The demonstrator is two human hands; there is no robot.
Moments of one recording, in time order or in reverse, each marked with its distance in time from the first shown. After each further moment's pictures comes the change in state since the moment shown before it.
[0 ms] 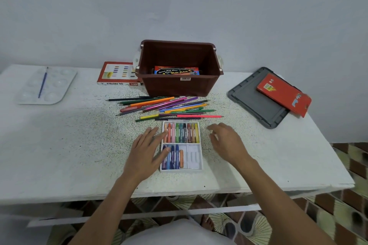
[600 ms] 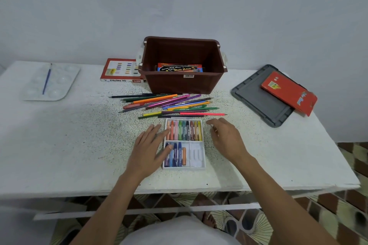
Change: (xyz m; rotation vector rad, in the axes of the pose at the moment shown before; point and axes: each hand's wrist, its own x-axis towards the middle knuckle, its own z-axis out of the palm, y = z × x) left_hand 0.000 0.000 0.000 -0.008 -0.005 -0.004; right_hand 0.008 -0.006 0.008 0.034 0.084 -0.056
